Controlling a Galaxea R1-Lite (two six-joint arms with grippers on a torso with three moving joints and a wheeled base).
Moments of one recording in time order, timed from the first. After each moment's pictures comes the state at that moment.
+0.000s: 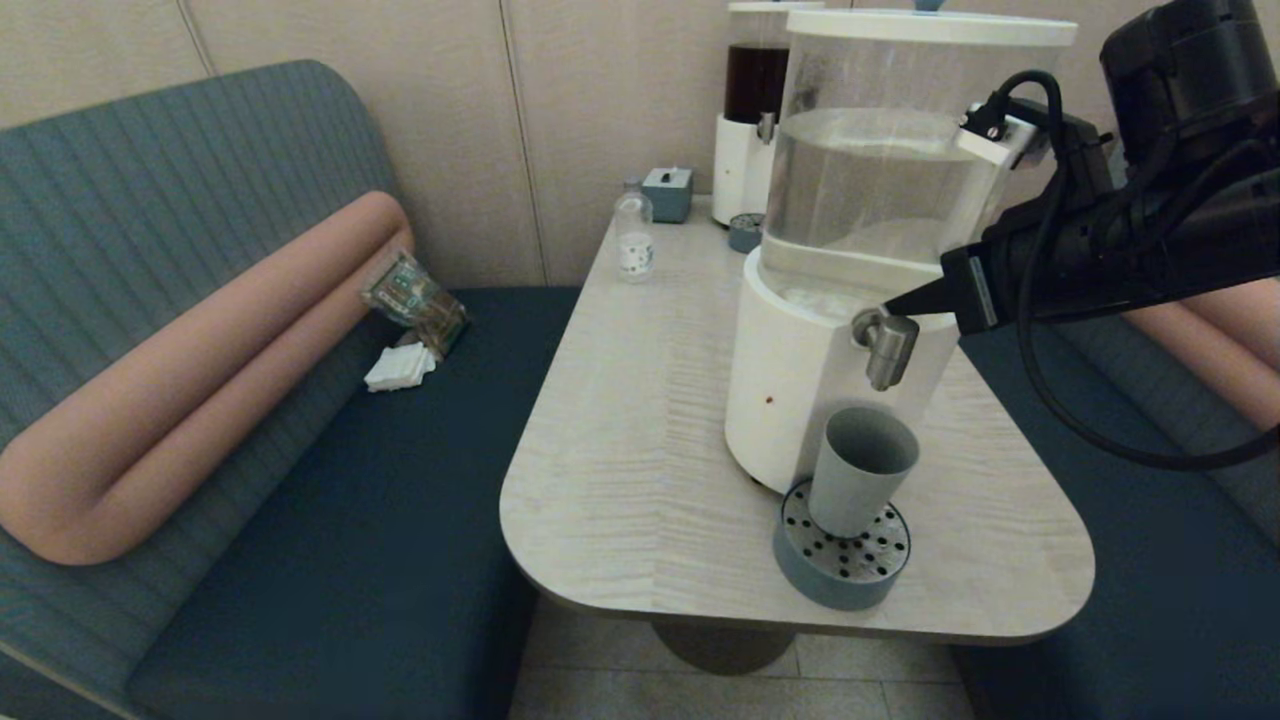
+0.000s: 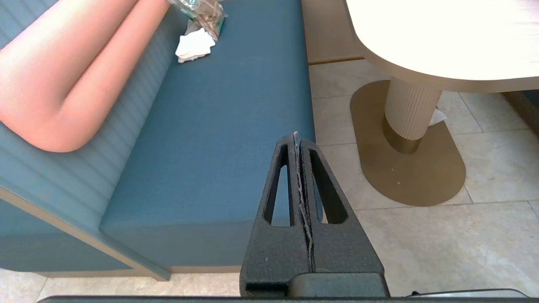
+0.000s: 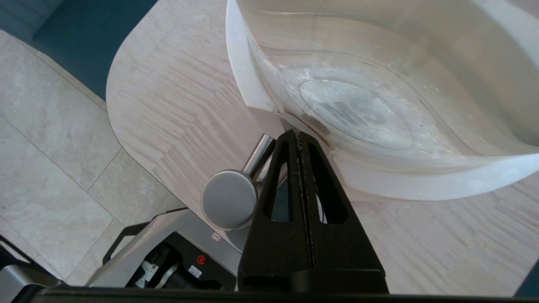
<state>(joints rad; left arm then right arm) 0.03 0.00 0.00 0.05 -0.05 0.13 0.34 1.73 -1.71 0.53 0.23 -0.07</state>
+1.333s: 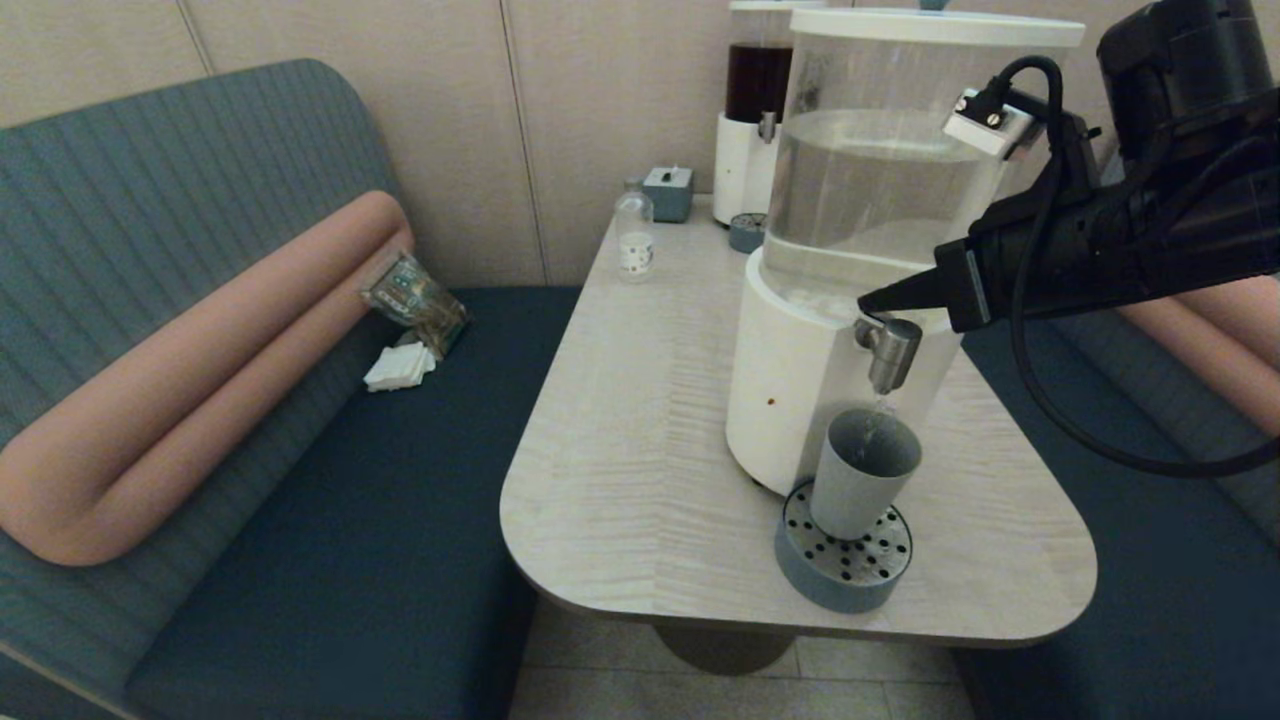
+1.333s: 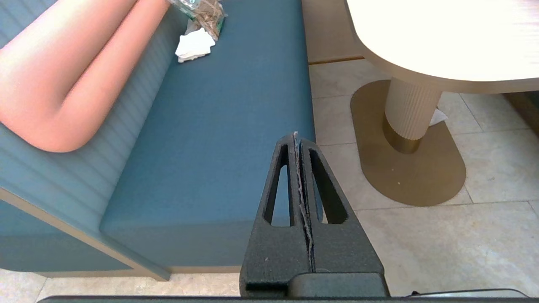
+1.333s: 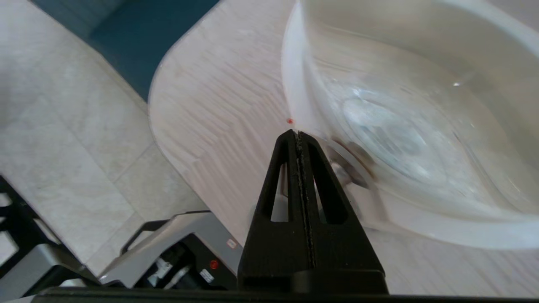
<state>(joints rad) 0.03 0.00 0.00 0.05 -0.05 0.13 0.34 1.73 -1.70 0.50 0.35 -0.10</state>
